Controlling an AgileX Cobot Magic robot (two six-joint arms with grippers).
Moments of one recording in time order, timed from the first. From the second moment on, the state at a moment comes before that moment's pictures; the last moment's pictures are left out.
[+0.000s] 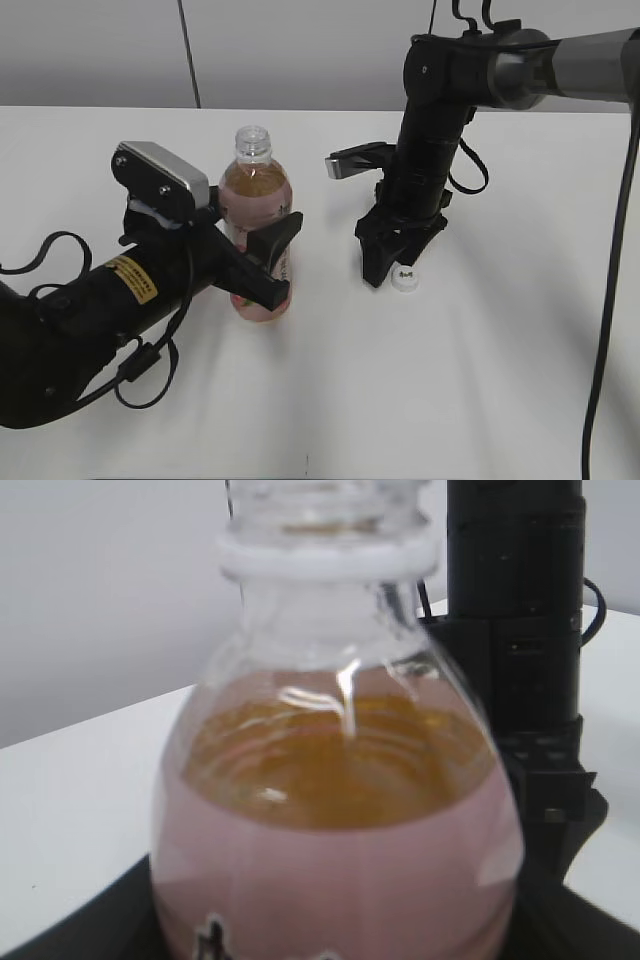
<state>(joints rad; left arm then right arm) -0.62 1.96 -0.54 0.06 -1.22 -0.03 0.39 2.40 -1.84 0.28 1.20 -0.56</state>
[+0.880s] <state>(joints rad) -0.62 1.85 -0.45 0.05 -1.21 -0.03 0.39 2.36 -1.84 0.29 1.20 -0.53</state>
